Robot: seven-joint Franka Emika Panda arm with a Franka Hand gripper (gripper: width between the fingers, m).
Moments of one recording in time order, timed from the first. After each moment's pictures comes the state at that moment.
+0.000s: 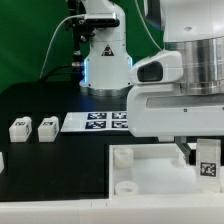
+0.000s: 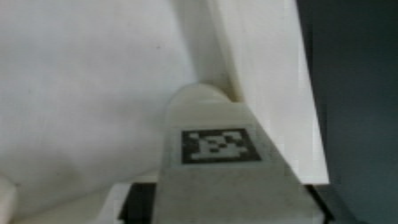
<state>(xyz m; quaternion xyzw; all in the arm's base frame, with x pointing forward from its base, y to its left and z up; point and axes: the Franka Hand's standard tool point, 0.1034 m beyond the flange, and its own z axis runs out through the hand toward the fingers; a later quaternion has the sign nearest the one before) 0.632 0.116 0.064 -0.98 0.19 -0.03 0.06</state>
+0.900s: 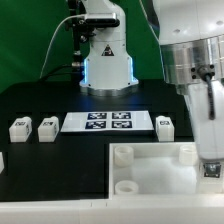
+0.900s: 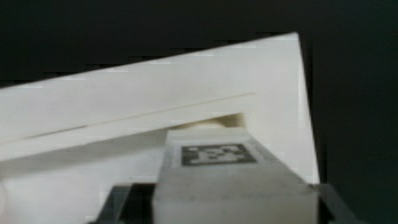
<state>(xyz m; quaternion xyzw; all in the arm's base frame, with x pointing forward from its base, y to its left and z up) 0.632 0.117 0.063 -0.60 0.79 0.03 0.10</state>
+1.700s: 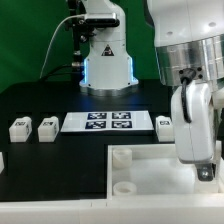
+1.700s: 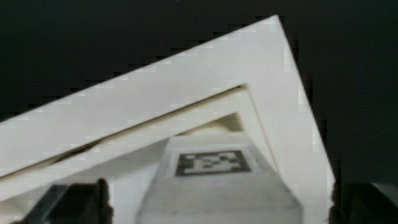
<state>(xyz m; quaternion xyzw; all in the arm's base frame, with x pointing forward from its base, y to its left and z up) 0.630 0.118 0.065 -0.57 0.82 0.03 0.10</state>
